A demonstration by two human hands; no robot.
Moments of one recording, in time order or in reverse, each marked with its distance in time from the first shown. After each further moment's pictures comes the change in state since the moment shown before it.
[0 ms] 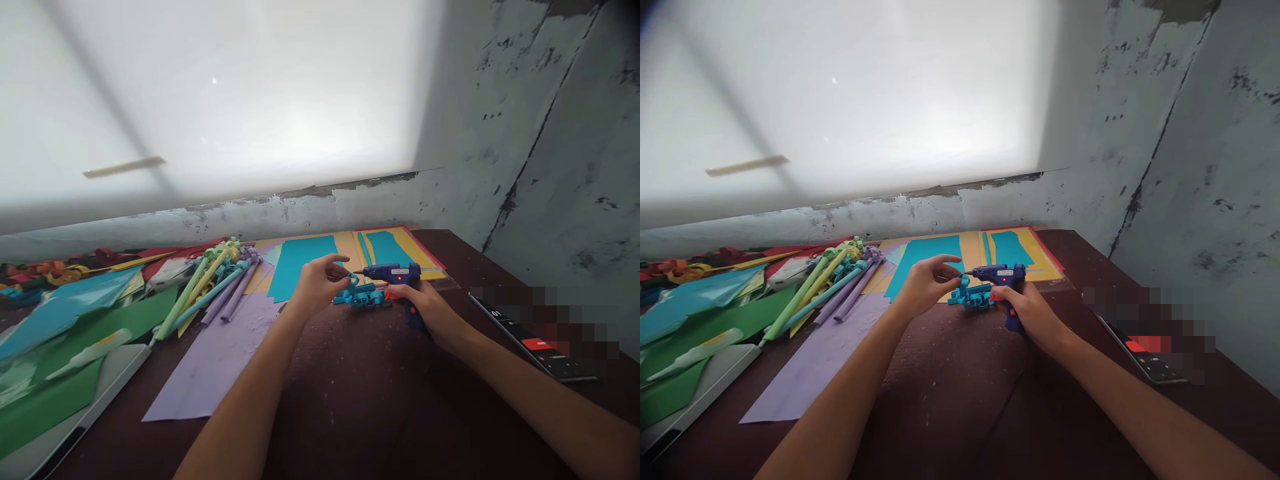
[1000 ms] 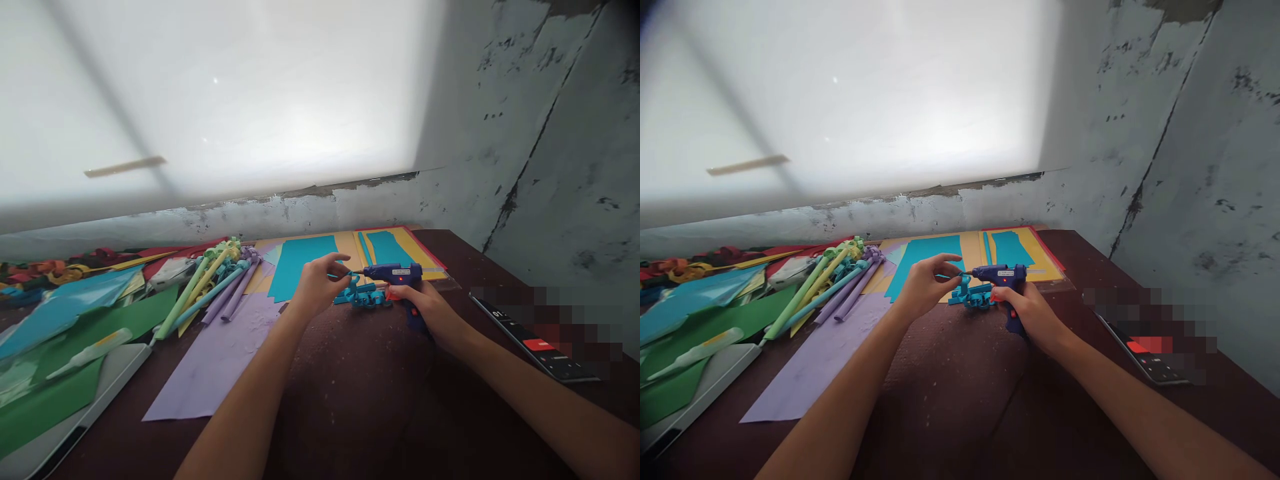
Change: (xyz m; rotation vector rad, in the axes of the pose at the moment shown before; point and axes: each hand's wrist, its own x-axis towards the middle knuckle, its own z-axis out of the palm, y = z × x) left_hand 0.001 -0.001 0.004 0.037 0.047 0.031; right_hand -0.001 0.000 -0.001 -0.035 -0.007 -0.029
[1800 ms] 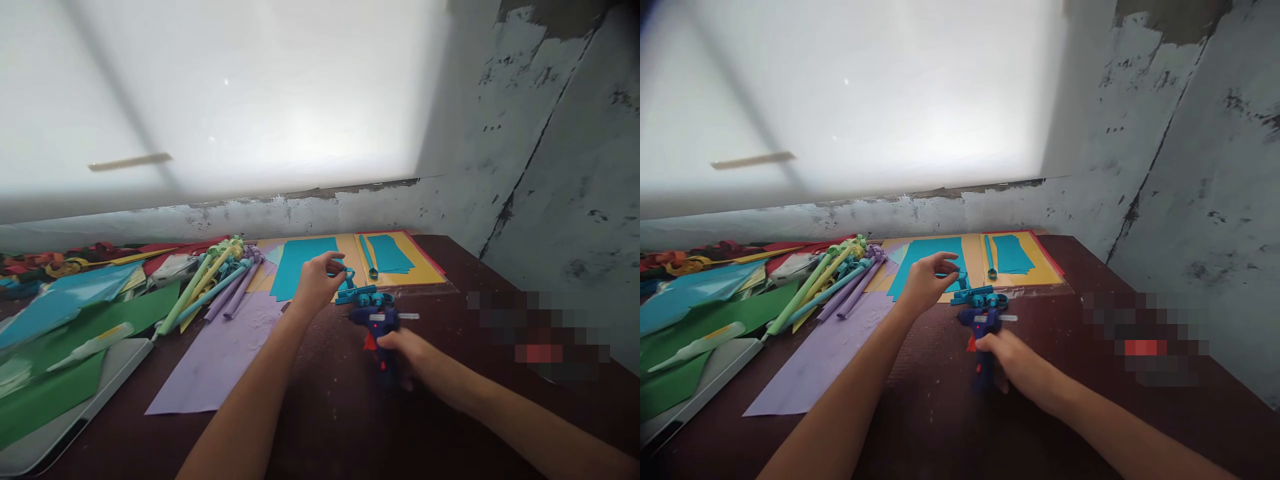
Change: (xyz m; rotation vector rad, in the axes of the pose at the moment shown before) left_hand 0.002 0.000 -0.005 0.097 0.120 -0.036; right_hand -0.052 0.011 0.029 -0.134 -0.258 0.362
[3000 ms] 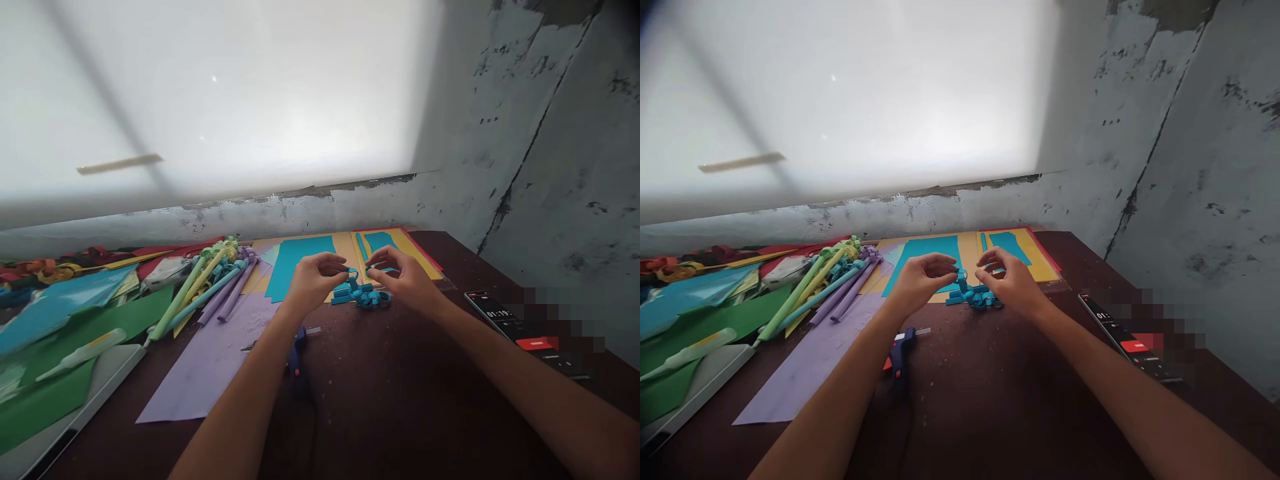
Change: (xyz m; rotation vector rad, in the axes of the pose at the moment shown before) left_hand -0.004 0.013 -0.004 -0.303 -0.117 -0.072; right_hand 0.067 -0.053 -0.050 -0.325 0.301 -0.723
